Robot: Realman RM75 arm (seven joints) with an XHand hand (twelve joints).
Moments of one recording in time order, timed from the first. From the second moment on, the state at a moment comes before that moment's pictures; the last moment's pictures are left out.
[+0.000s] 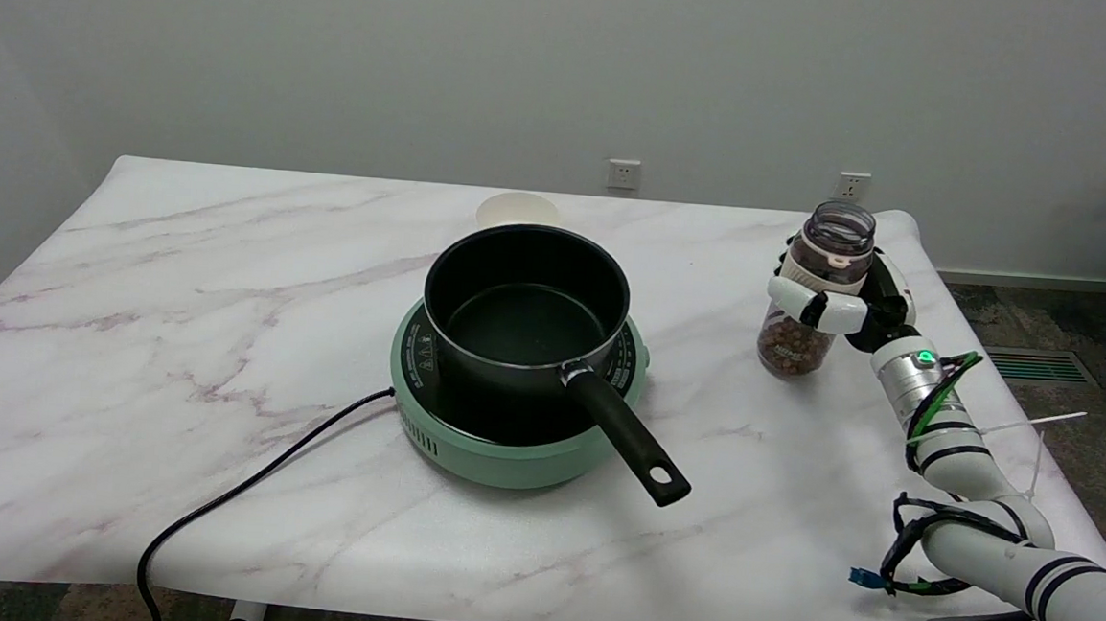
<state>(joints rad) 0.08 -0.96 -1.72 0.86 0.65 0.68 1.67</state>
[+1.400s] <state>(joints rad) 0.18 -0.82 -1.68 1.17 0.44 0.53 1.69</state>
